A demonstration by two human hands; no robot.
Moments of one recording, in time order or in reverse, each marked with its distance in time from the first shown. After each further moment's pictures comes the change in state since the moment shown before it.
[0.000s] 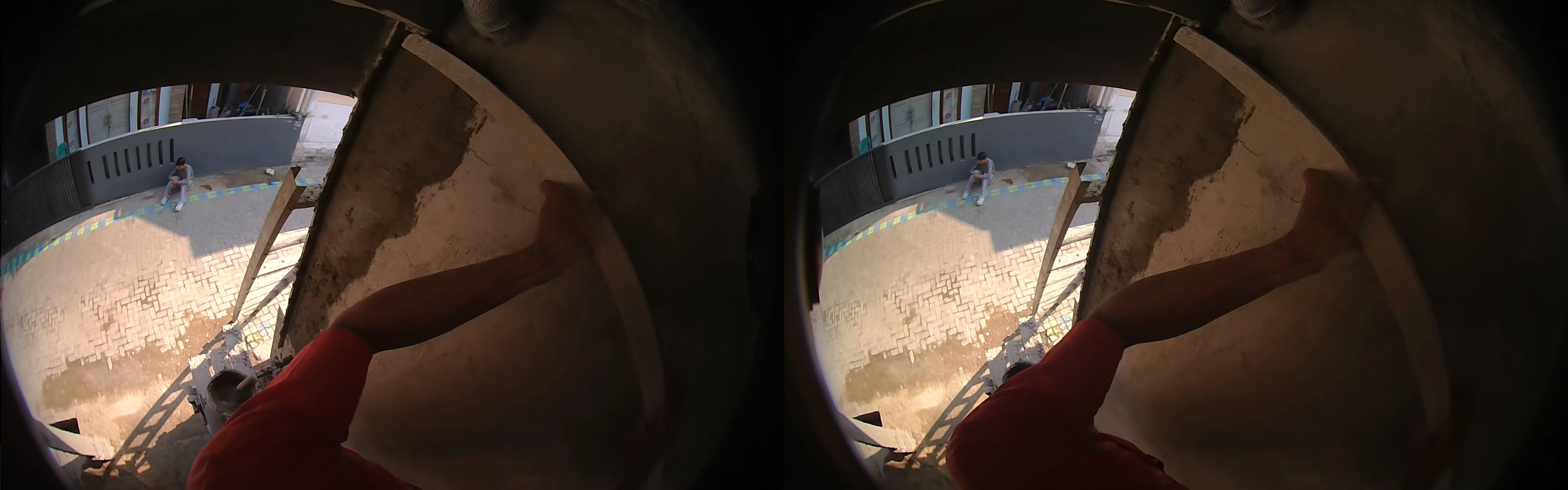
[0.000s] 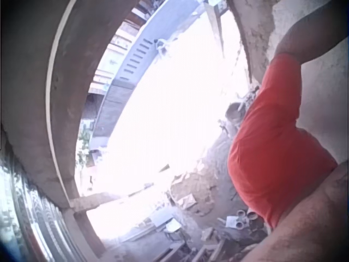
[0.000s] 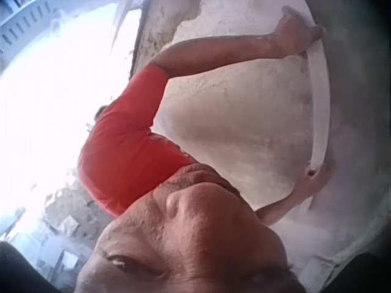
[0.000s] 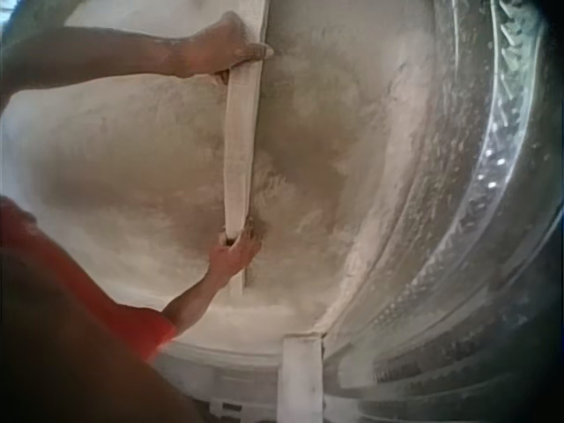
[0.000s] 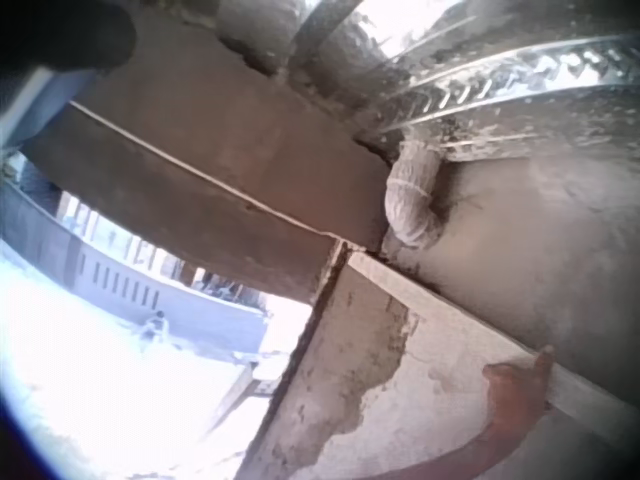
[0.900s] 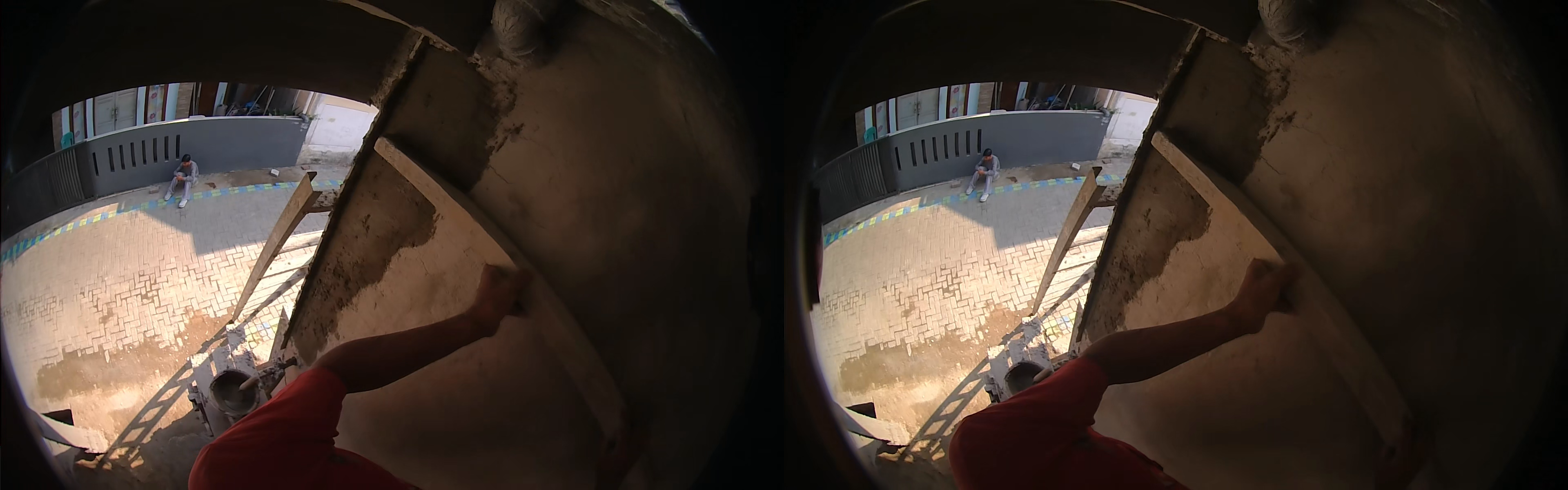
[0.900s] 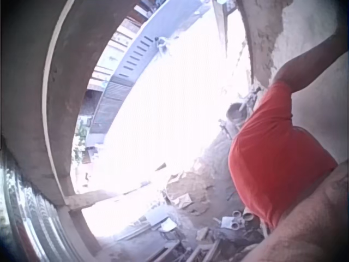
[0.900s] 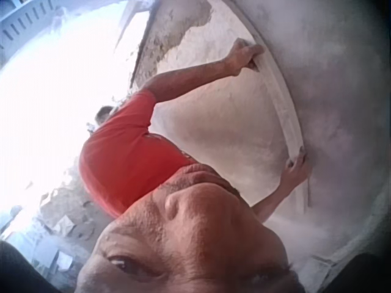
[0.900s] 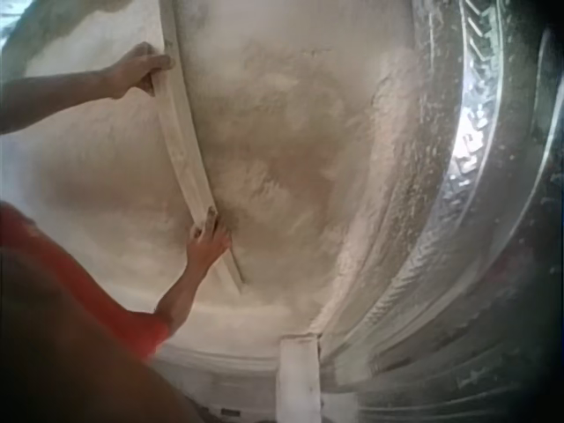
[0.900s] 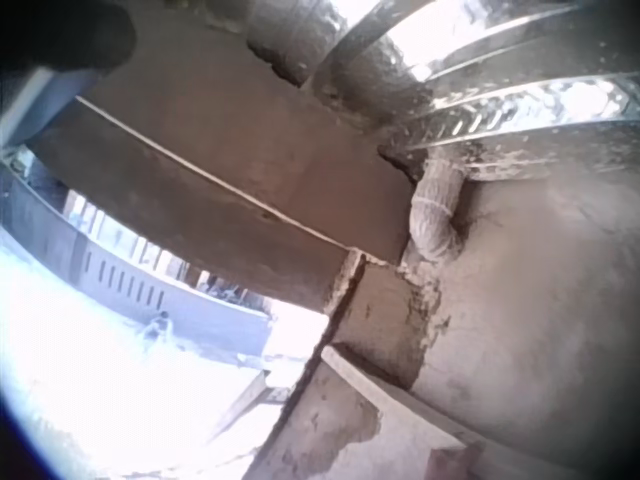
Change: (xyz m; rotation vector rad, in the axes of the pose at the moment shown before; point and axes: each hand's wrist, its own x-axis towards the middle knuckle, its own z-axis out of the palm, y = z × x) left_hand -0.119 0.070 -0.100 -0.721 0.204 -0.908; right_hand -0.021 -0.049 -0.024 0.114 0.231 -0.450
